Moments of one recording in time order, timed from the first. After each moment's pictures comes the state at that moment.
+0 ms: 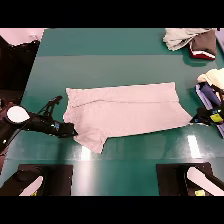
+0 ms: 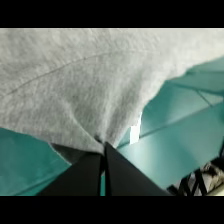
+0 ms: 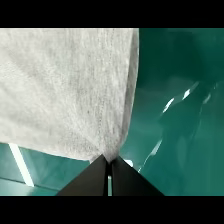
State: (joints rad) left arm -0.19 -0.84 0.63 0.94 -1.26 -1.54; right arm -0.53 -1.07 0.90 -1.22 1.53 1.25
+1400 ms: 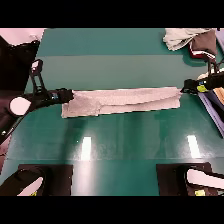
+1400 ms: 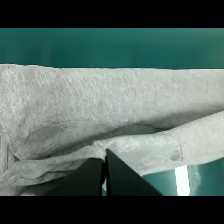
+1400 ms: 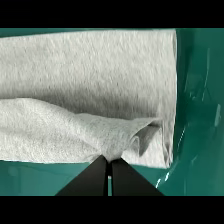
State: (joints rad) left arm -0.25 -0.93 0.79 1.22 -0.62 -1.72; right arm -0.27 -1.37 1.25 -1.17 1.22 1.32
